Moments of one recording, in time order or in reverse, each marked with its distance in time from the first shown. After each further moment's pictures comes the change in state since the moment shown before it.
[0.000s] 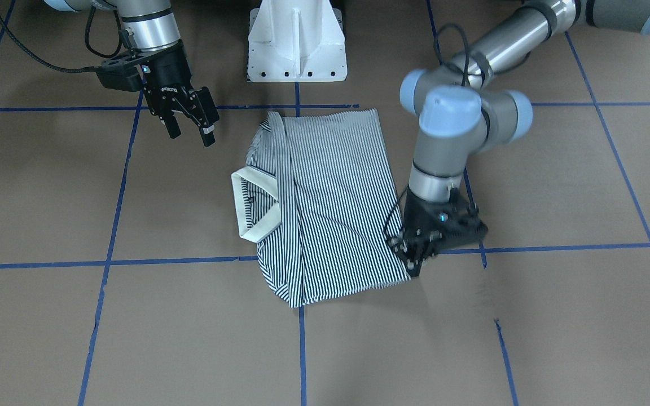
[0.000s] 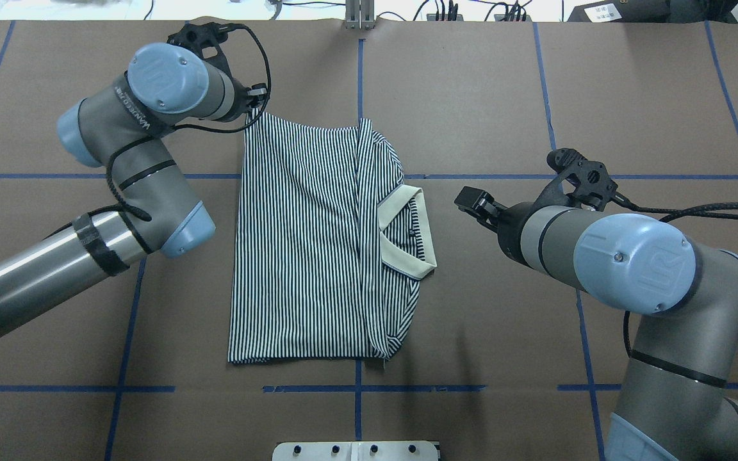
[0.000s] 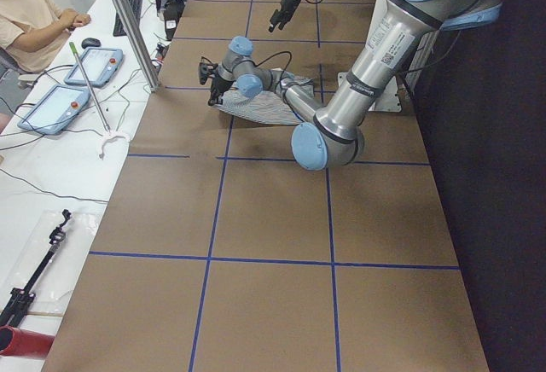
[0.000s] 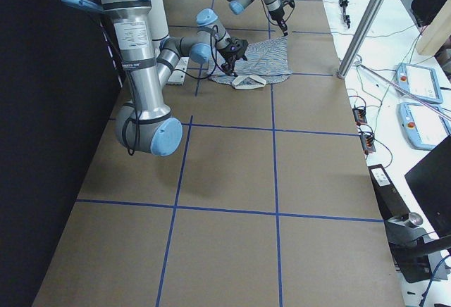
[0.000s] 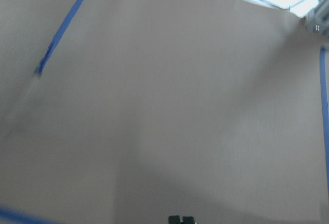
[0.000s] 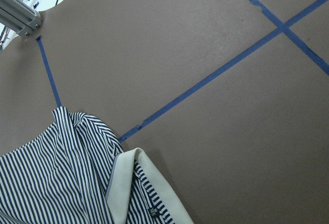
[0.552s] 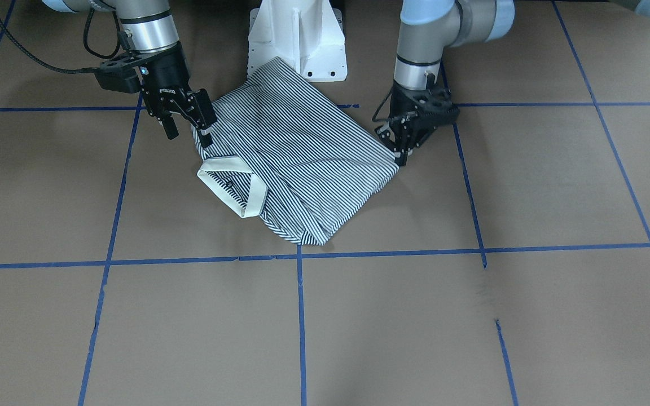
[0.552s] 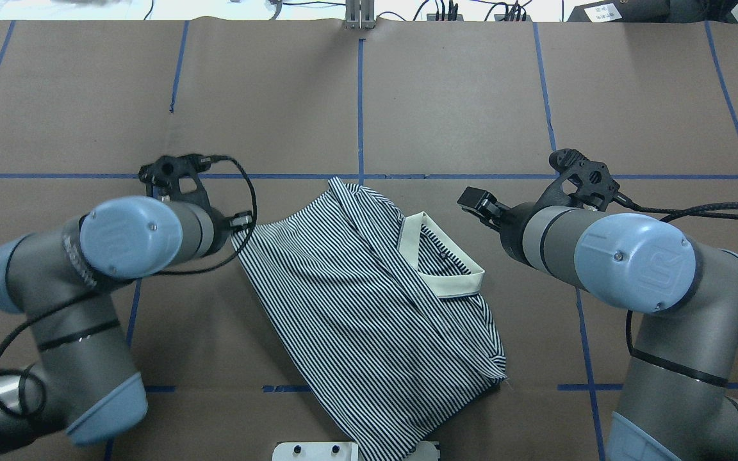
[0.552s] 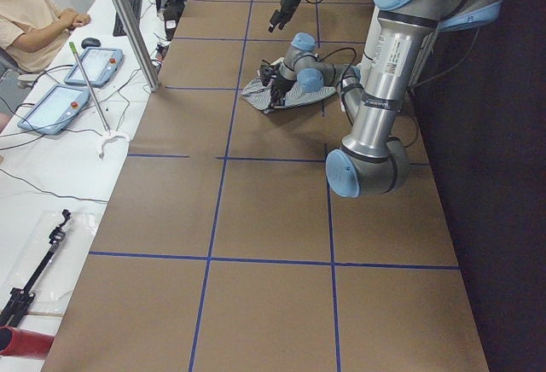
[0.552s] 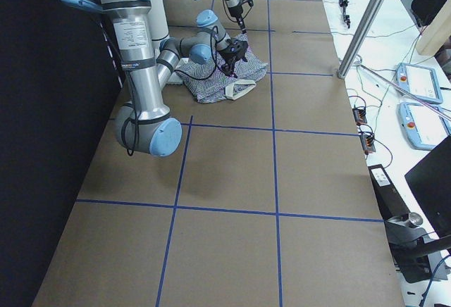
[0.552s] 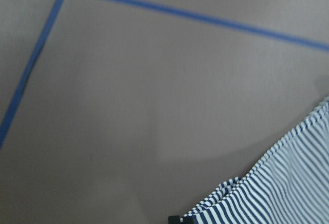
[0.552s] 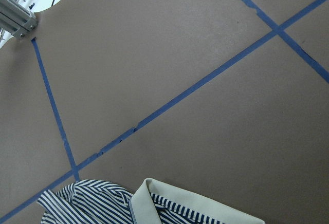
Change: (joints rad) left arm 0.239 0.296 -0.591 0.373 0.094 -0.144; right arm 0.003 -0.008 -0.002 -0.004 0.000 -0.001
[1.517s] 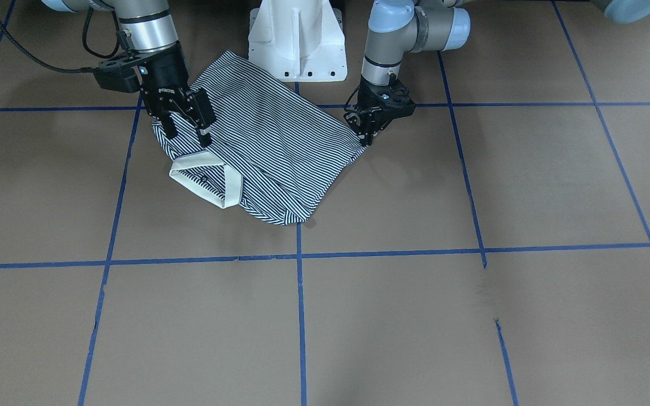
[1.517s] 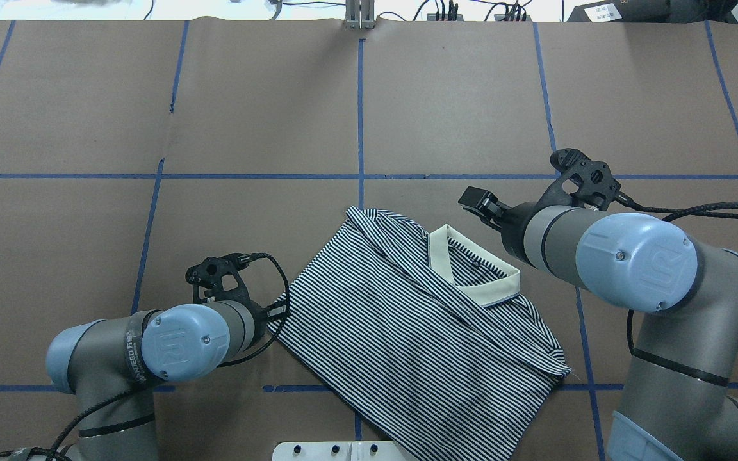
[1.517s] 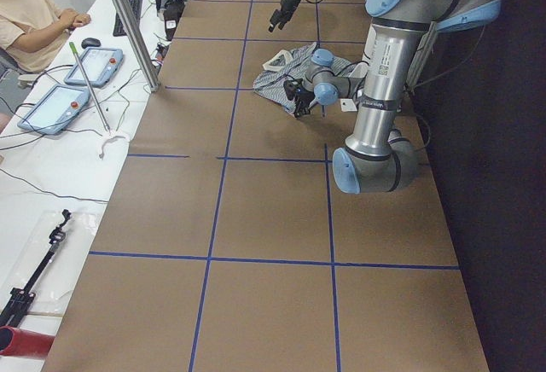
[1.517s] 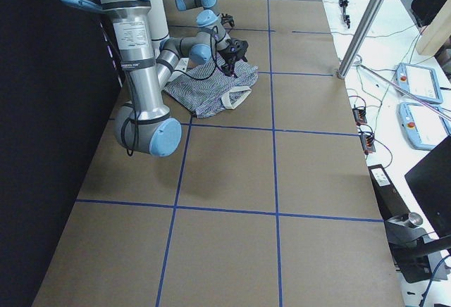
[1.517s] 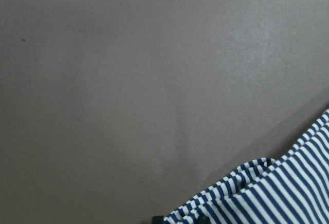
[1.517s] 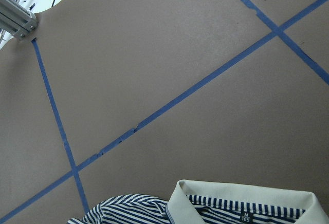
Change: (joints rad) left arm 0.272 0.062 0.015 -0.067 0.055 -0.231; right arm 0.002 -0.002 0.001 0.000 0.001 -0.002
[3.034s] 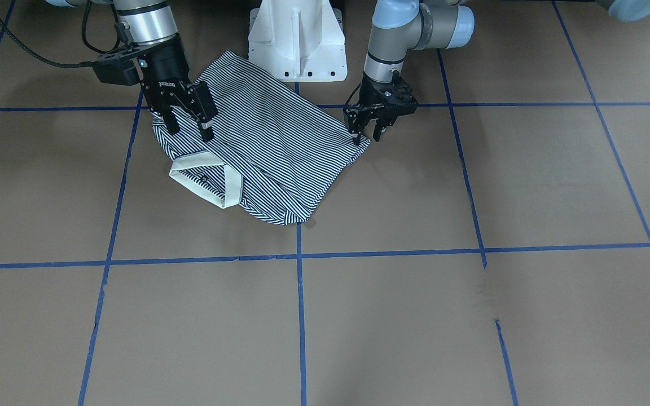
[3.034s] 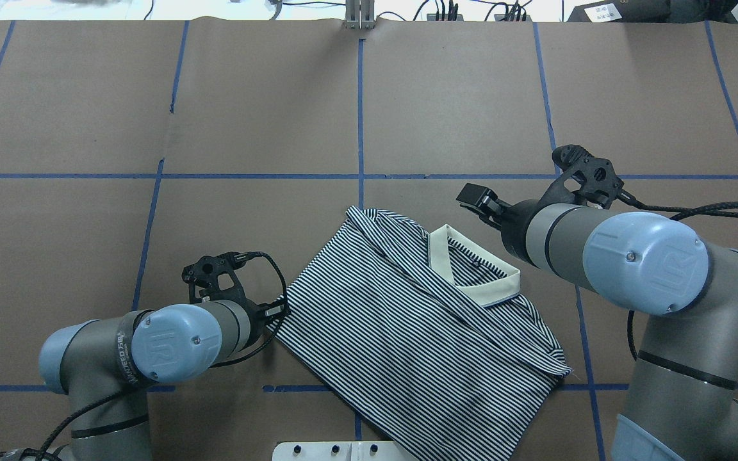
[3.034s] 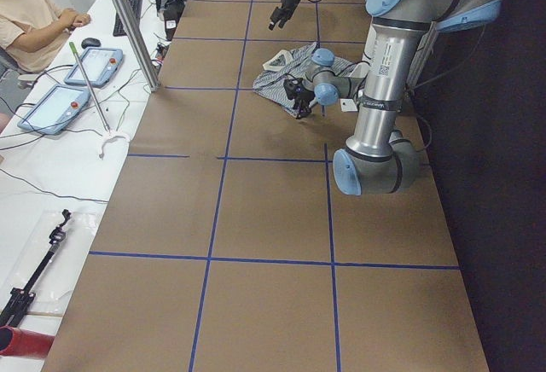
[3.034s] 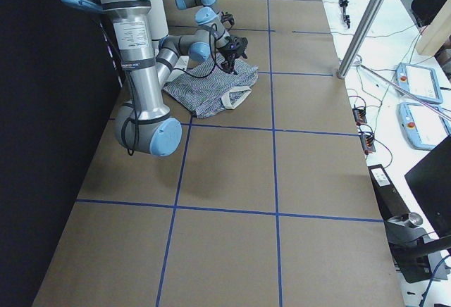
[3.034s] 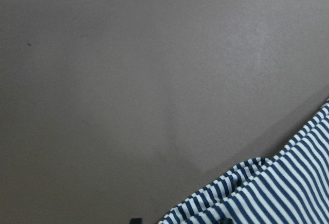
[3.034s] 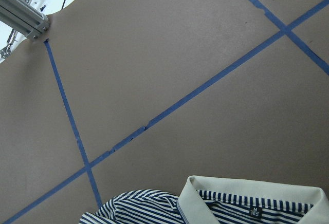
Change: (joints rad) left arm 0.000 0.013 -0.006 -0.042 0.001 0.004; right arm 0.000 0.003 0.020 0.002 -0.002 0.001
